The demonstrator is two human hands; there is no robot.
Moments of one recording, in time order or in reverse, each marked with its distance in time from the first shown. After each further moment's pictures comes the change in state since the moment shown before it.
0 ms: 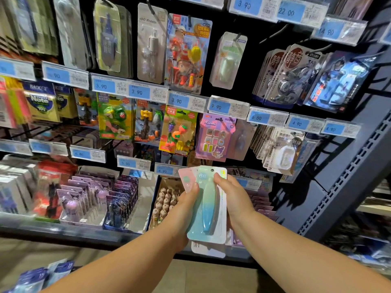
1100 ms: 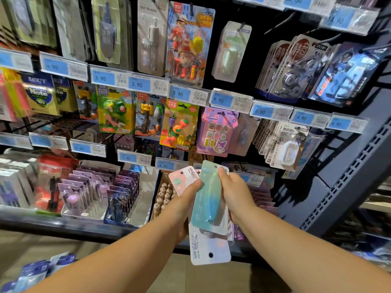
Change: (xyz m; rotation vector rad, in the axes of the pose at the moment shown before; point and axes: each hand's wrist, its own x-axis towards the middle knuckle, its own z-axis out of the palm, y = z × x) left_hand 0.007 0.000 -0.004 -0.002 0.063 -0.040; right_hand 0.008 0.005 -0.002 -0.472 0.171 -0.037
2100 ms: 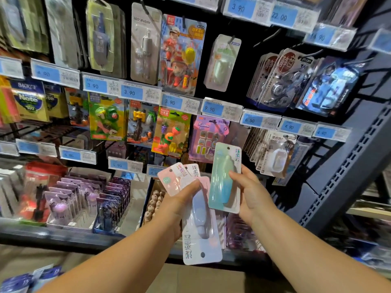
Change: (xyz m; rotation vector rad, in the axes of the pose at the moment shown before) left_hand 0.010 0.007 0.008 -0.072 0.116 0.174; right_hand 0.012 -0.008 -0.047 0.558 -0.128 0.043
